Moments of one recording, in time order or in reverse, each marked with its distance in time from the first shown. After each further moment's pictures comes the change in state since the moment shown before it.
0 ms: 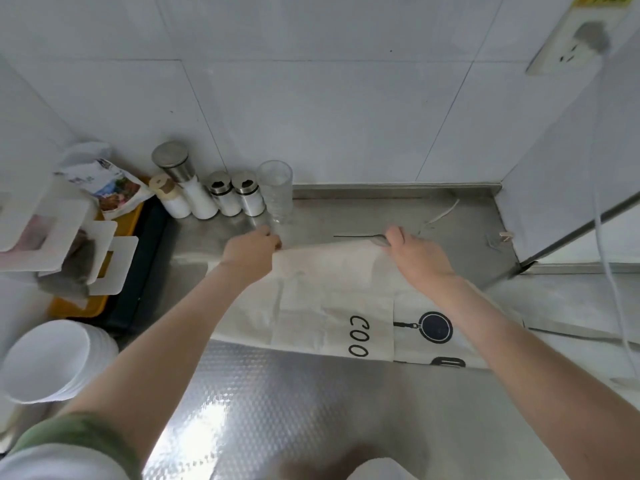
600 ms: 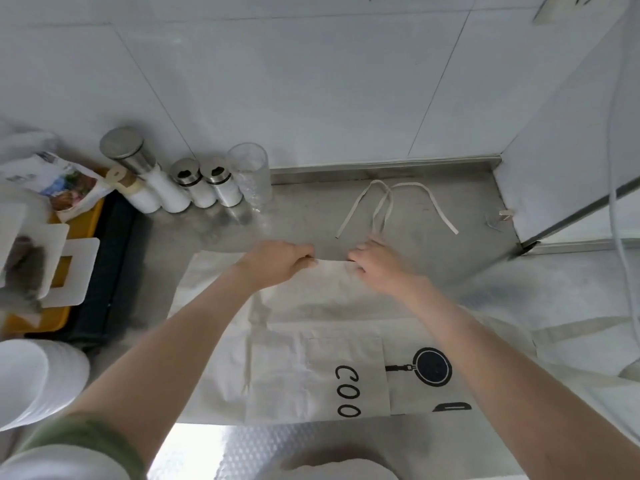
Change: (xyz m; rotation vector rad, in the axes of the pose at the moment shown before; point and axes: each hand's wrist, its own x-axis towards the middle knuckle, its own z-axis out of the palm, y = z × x) left_hand 0.032 0.048 0.032 -0.158 -0.131 0.404; right_hand 0.014 -0.023 0.055 0.297 -0.362 -0.075
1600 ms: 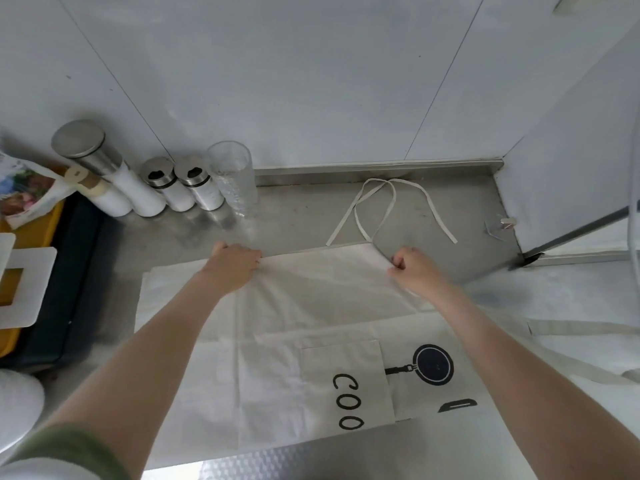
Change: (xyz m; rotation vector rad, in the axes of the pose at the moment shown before) left_hand 0.024 -0.071 0.042 0.230 -0.121 -0.340; right_hand -0.003 0.085 0.038 0.536 -0.005 0.580
